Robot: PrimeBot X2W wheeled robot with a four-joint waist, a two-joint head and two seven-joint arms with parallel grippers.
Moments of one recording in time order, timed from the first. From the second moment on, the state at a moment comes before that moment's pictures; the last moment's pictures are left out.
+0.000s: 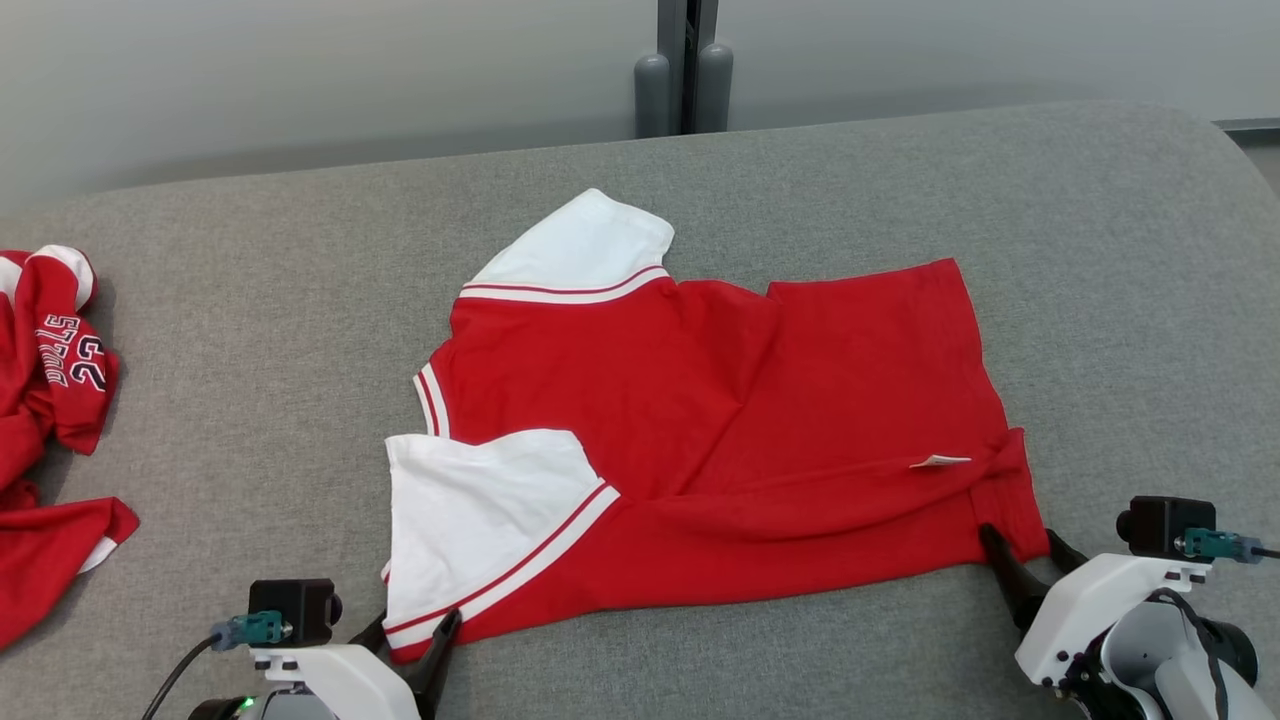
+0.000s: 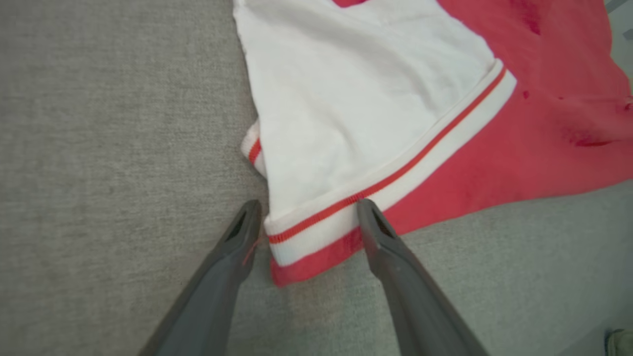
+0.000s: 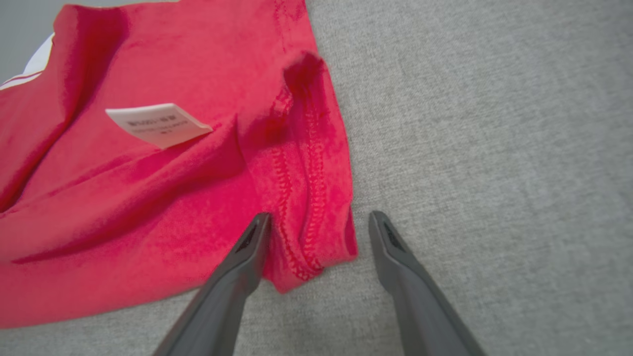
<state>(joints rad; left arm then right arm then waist) -0.23 0.55 -0.88 0.20 -1.12 0.29 -0.01 -0.25 -0.20 0.19 0.61 0.58 0.13 0.10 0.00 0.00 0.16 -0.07</state>
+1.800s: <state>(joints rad) -0.18 0.74 -0.87 -0.07 -1.11 0.43 0.09 0.03 -0.17 -0.07 0.15 0.58 0.13 0.54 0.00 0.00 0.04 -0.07</state>
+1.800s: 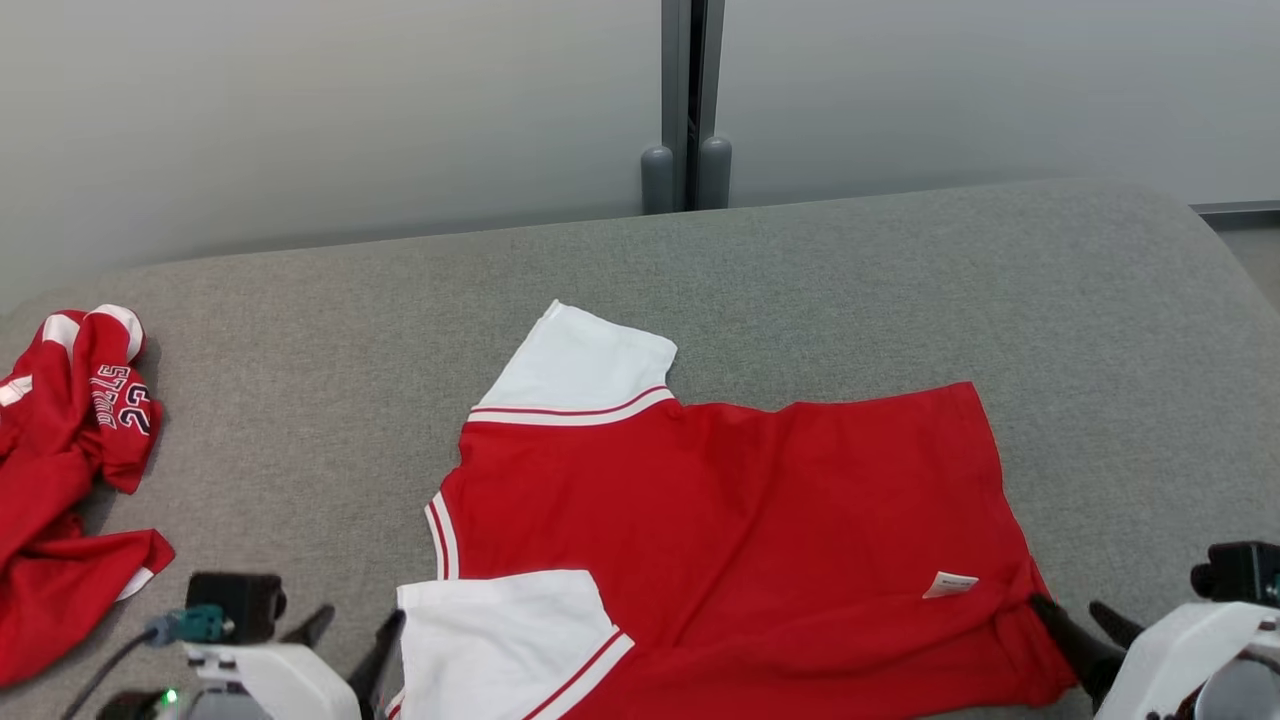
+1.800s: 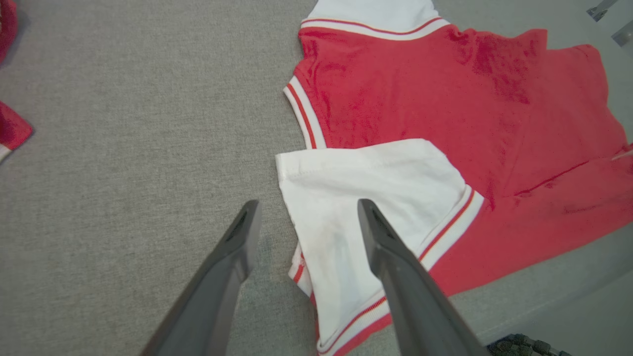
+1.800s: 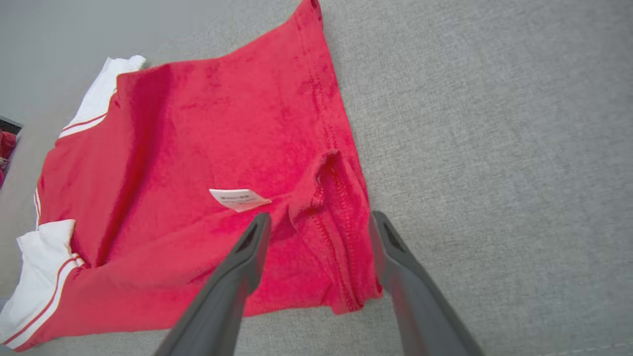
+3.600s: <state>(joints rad) -1.30 0.63 -0.98 0.60 -1.07 -0.13 0.71 -0.90 -0.05 0.29 0.65 0.67 0.13 0.42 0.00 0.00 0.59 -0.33</state>
